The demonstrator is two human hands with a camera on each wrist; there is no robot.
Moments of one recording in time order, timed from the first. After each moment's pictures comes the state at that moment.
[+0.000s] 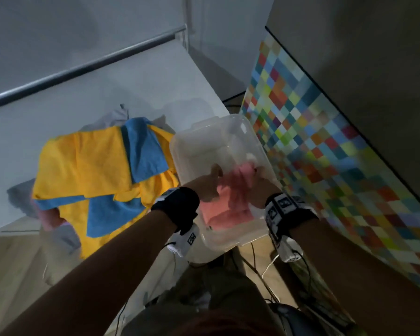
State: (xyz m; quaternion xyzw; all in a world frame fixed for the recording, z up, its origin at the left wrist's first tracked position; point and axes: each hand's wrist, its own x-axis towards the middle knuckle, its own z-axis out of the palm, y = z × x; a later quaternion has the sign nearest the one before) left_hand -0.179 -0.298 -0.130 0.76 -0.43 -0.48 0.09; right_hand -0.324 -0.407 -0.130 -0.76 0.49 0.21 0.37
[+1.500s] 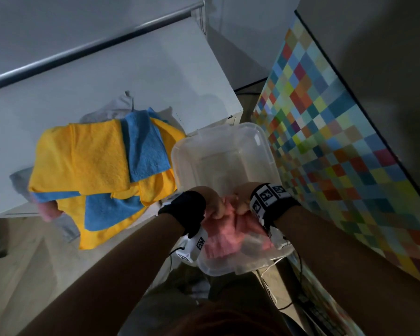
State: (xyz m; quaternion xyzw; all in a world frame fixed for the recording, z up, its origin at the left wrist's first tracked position) left_hand -0.178 -0.327 -0.153 0.72 -0.24 -0.65 -0.08; right_hand -0.265 -0.435 -0.165 -0.82 0.17 0.51 0.20
